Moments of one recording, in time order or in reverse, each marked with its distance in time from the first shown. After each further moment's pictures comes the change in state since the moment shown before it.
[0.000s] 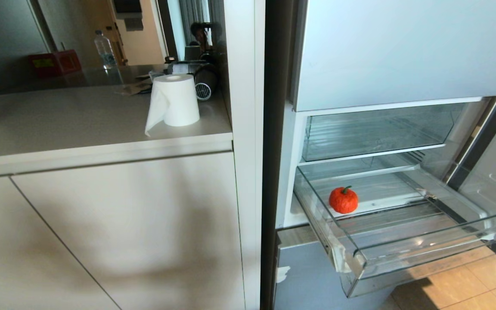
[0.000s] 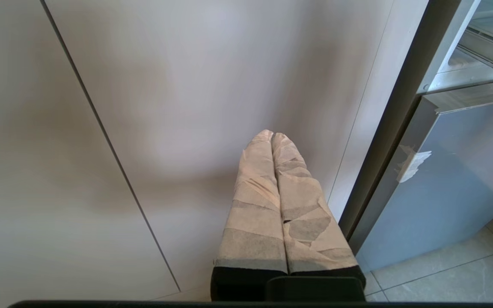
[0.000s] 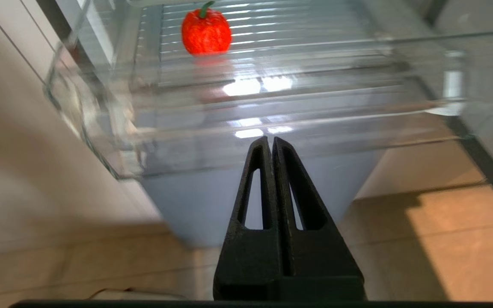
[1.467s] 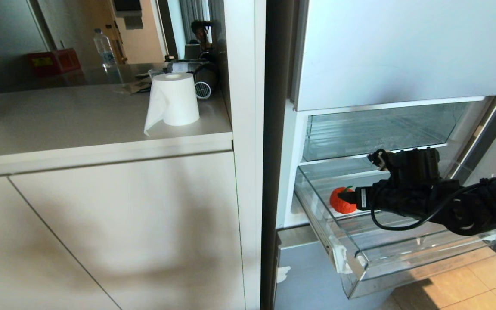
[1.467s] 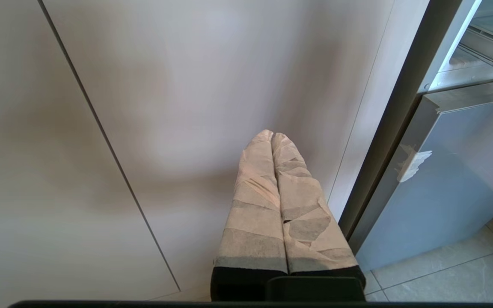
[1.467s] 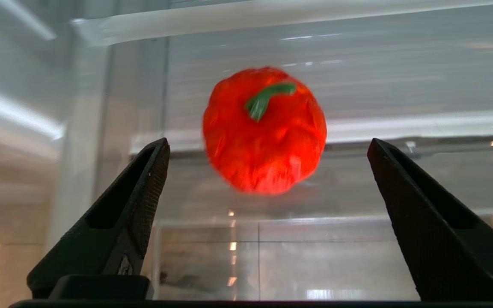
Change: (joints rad) left arm 0.000 0.000 0.000 0.000 0.000 0.000; right arm 0.198 1.375 -0.754 -0.302 -0.062 0.065
